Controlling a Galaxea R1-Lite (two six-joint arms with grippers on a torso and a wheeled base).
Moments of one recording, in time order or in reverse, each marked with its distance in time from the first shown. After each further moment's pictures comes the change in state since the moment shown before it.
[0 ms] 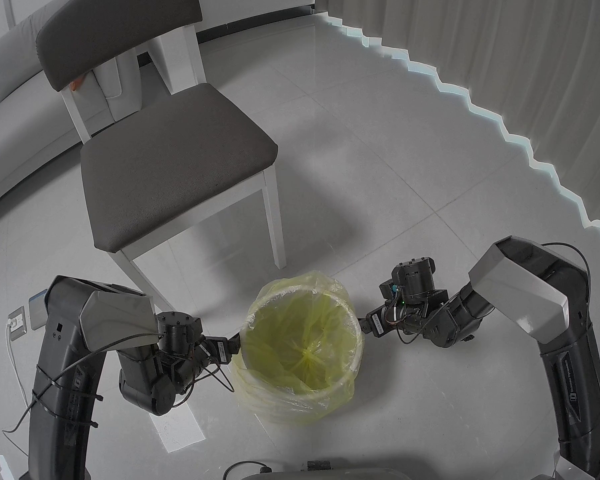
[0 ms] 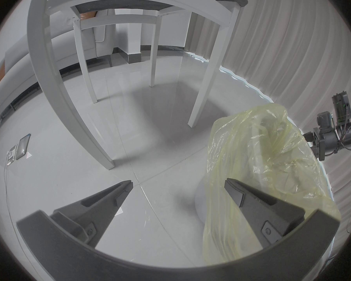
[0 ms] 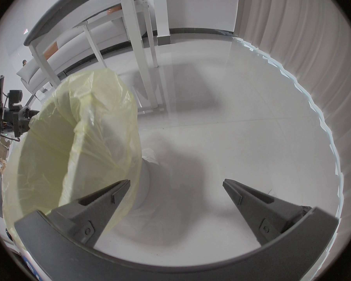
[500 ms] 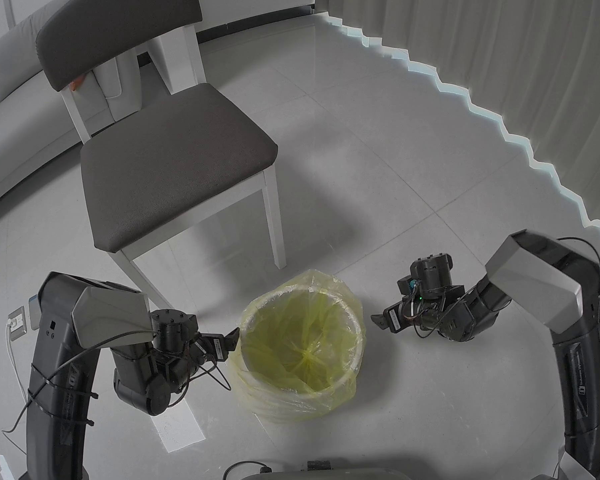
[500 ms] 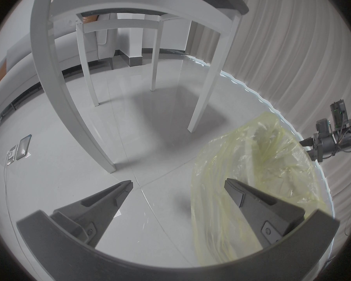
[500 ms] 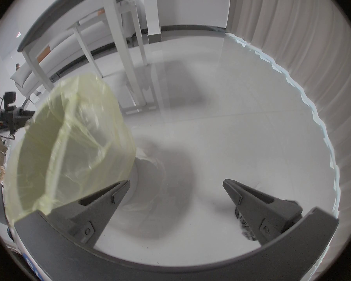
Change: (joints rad) left arm 0.009 -0.028 0.037 -0.032 -0.004 -0.007; right arm -0.061 -0.042 0.064 -0.005 0.003 -0.004
